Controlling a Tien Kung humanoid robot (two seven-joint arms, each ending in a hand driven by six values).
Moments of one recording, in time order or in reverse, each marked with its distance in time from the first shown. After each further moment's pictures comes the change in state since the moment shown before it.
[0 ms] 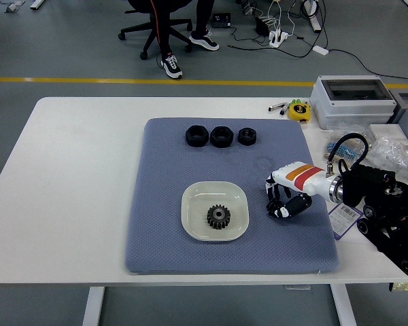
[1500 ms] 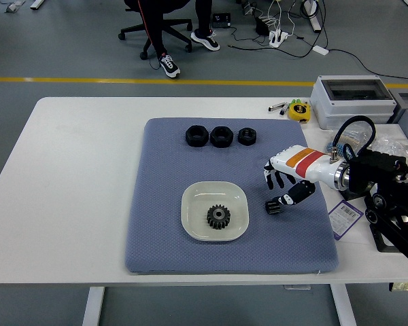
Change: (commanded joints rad) left arm 0.013 0.000 -0.006 0.000 0.003 -0.003 0.000; right arm 0.004 -0.057 0.078 0.150 -0.073 0.051 0.035
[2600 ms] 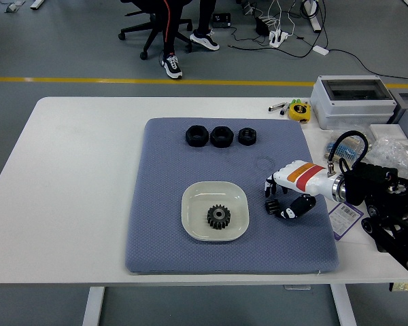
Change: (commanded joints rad) left arm -0.010 -0.002 0.007 -0.001 -0.009 0.000 -0.002; right arm -0.008 0.036 -0.070 -0.128 -0.015 -0.040 0.002
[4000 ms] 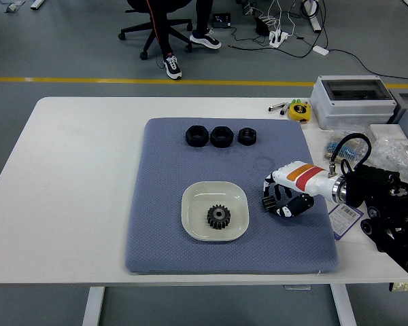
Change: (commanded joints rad) left arm 0.001 -0.002 0.002 0.000 -0.004 0.001 0.000; right arm -0.007 0.002 0.000 0.001 0.097 -0.034 0.006
